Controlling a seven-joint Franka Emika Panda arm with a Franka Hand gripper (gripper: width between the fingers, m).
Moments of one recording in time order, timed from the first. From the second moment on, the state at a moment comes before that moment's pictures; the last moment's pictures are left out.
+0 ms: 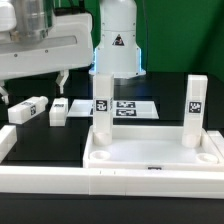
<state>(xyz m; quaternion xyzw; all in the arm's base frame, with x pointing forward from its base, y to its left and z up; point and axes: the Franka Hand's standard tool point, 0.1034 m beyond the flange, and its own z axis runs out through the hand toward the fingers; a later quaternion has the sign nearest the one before) 0.541 -0.167 0.095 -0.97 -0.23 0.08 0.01</state>
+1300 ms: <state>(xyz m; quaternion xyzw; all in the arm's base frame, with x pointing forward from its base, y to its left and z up) 0.474 -0.162 0.064 -0.99 -0.02 0.15 0.06</state>
